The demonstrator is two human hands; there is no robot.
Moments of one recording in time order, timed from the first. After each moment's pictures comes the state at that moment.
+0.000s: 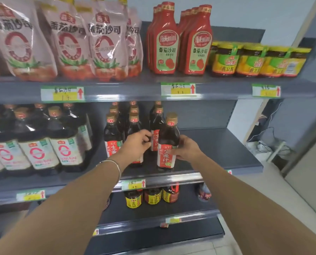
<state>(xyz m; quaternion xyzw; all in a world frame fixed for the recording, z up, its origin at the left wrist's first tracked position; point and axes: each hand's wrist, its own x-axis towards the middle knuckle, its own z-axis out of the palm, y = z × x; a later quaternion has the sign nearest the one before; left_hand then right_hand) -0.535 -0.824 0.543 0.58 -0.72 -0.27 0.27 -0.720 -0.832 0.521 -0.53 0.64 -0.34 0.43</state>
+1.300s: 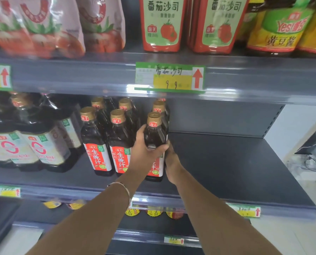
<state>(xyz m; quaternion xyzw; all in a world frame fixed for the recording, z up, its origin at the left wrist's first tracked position) -0.617 -0.903 0.476 0.60 -0.51 -0.33 0.52 -0.697 -0.974 0.399 -0.41 0.50 -0.39 0.66</state>
